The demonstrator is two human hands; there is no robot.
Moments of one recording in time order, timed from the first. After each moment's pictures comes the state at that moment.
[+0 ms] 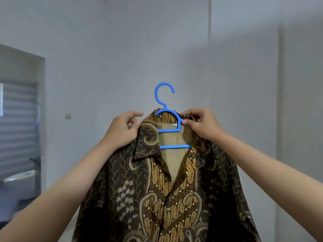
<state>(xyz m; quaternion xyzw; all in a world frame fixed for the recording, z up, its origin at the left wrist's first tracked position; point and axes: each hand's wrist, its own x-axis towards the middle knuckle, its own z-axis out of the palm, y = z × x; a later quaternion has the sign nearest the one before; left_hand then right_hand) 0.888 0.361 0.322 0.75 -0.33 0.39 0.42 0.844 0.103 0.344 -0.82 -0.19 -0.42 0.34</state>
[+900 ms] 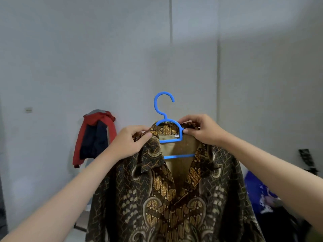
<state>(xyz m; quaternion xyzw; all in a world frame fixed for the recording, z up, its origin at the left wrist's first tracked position) 0.683 0.475 0.263 0.74 -0.49 0.21 0.42 0.557 0.238 0.293 -0.90 -0.10 -0.35 0.25</state>
